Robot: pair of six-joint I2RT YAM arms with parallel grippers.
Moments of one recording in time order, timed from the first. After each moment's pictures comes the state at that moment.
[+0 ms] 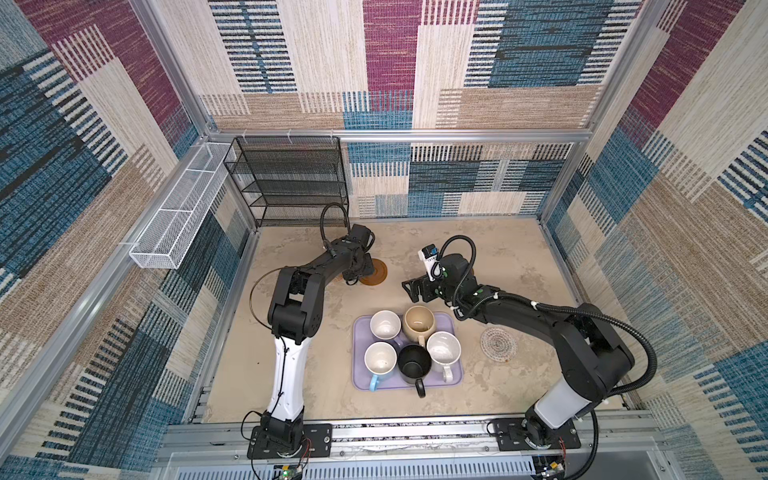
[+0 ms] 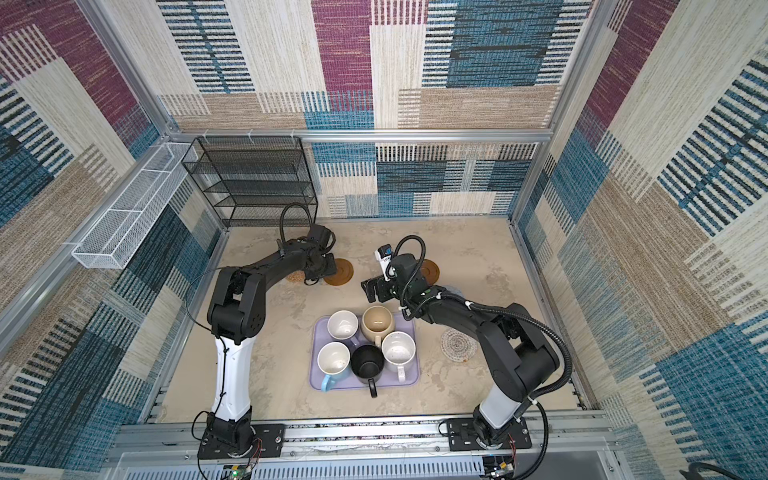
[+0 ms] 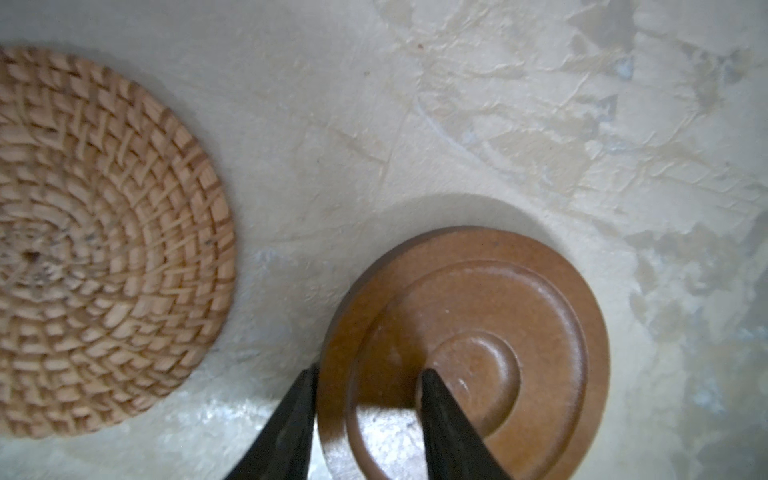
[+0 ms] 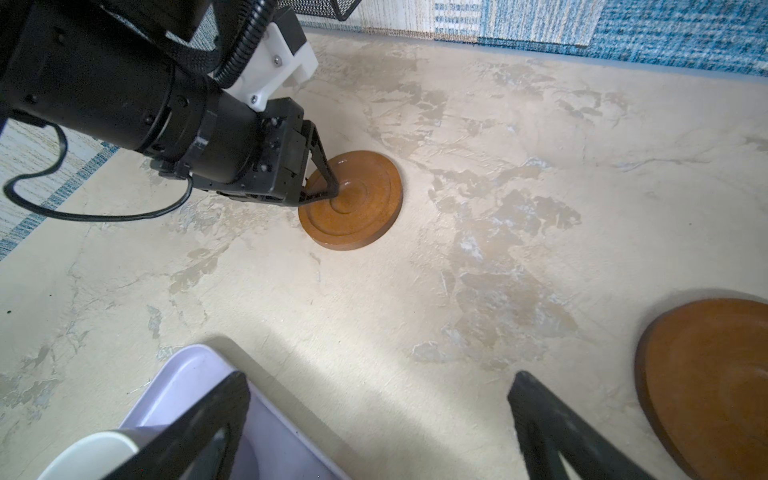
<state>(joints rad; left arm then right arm) -0.33 2.22 1.72 -0.64 -0.06 -0.57 0.57 1.64 0.96 0.12 -0.13 0.18</state>
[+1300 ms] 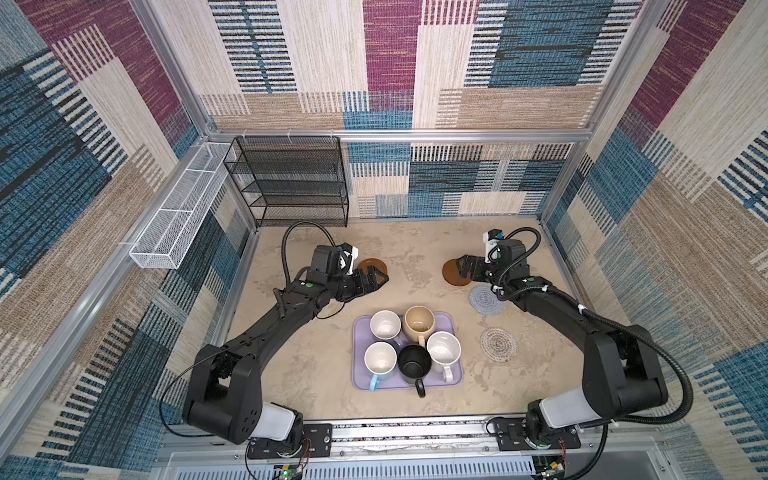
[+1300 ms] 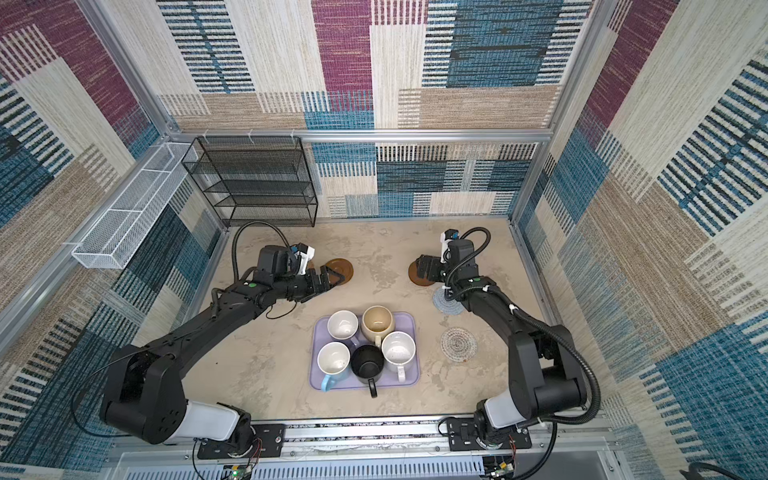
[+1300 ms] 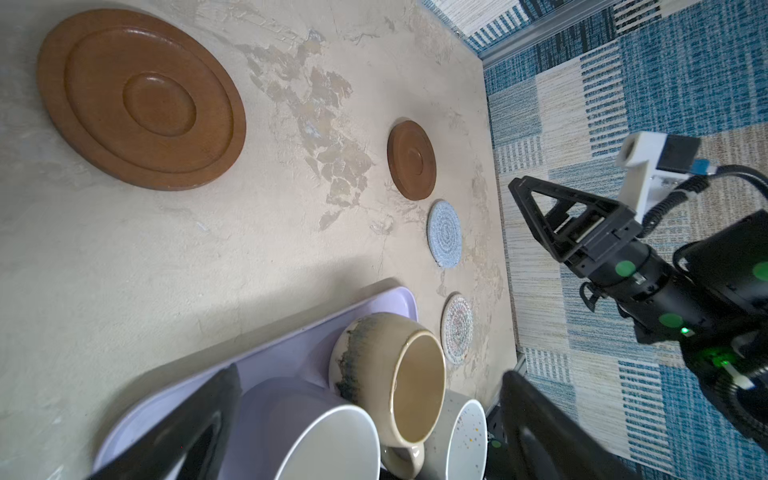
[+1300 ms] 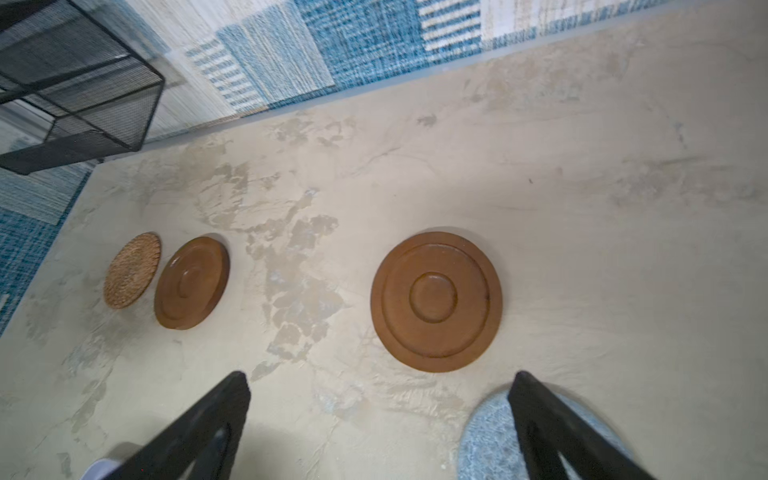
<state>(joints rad) -0.33 1.46 1.01 -0.26 0.53 -0.63 0.17 1.52 0.95 -0.05 -0.15 0.32</state>
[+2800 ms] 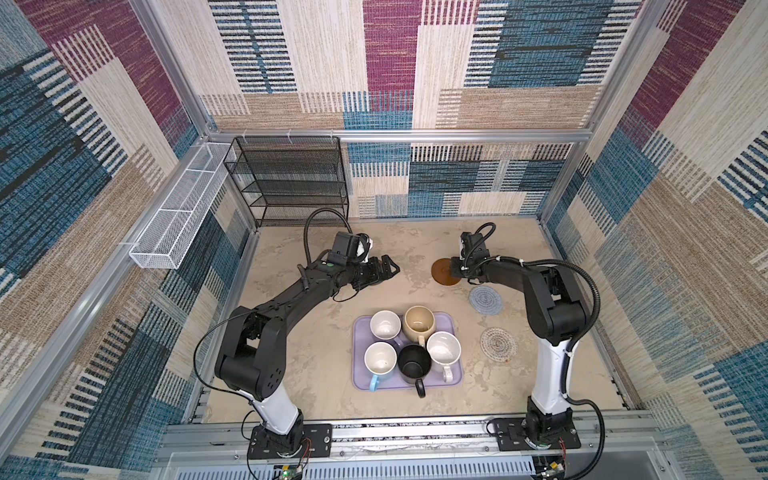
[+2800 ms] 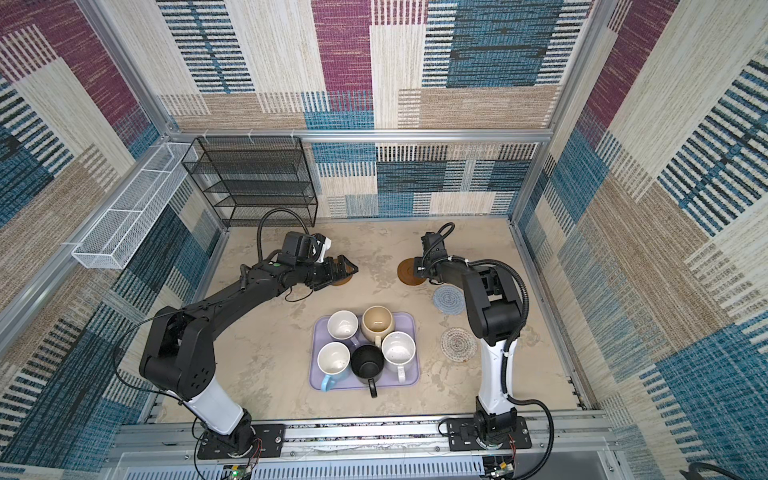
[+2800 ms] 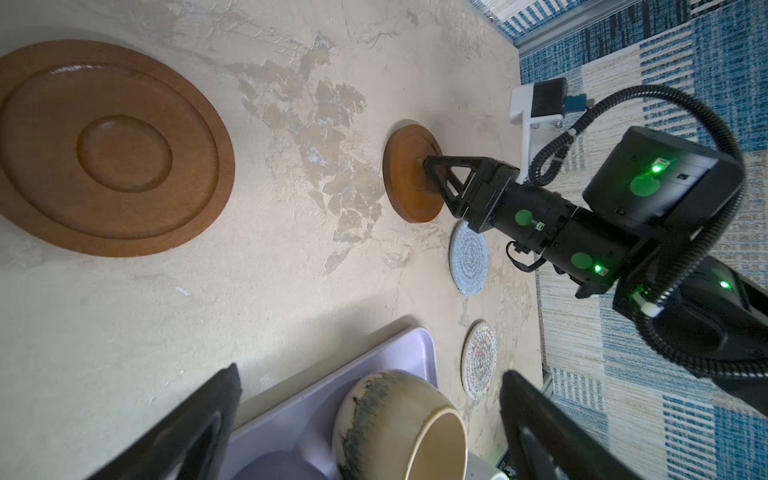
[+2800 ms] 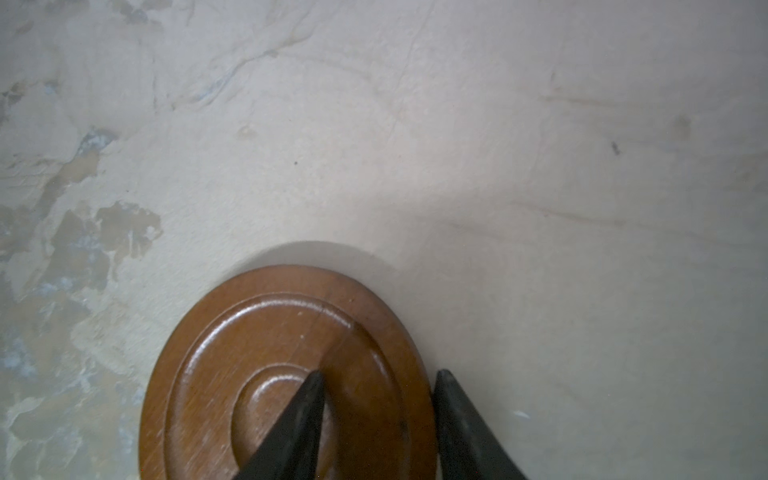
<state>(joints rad) -0.39 1.69 1.23 -0.32 0.45 -0.60 0.25 2.06 1.32 -0.16 0.02 0.26</state>
